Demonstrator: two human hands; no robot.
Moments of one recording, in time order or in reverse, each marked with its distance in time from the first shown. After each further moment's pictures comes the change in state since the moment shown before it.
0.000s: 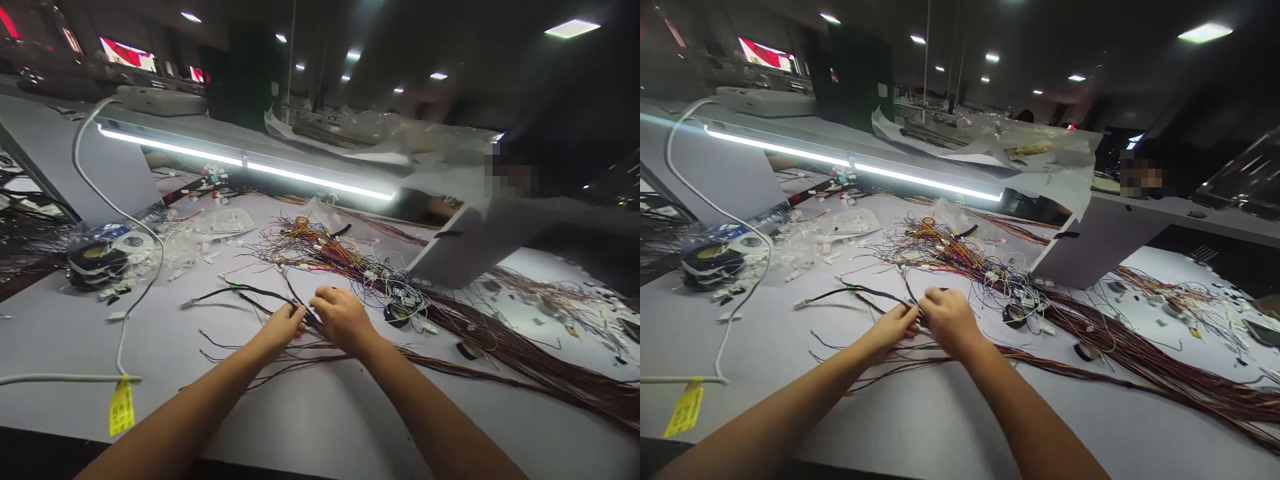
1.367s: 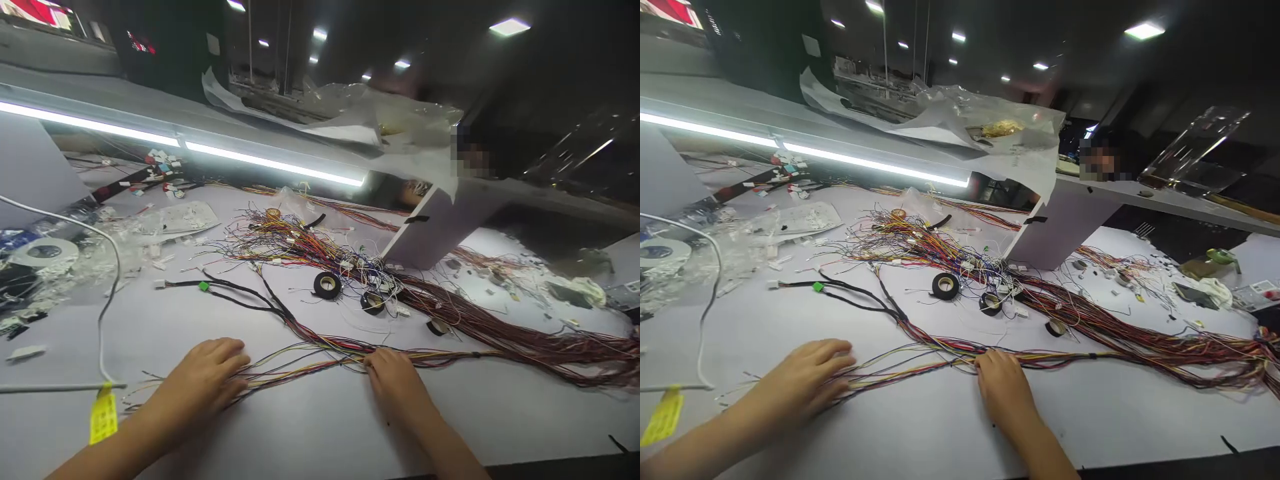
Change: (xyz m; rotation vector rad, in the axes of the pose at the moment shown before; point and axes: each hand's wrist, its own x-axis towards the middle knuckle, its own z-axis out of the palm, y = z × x) left_hand -0.068 0.001 -0.080 0.941 -0.170 0.598; right_hand -0.165 0.051 0.021 -0.090 -0.108 0.593
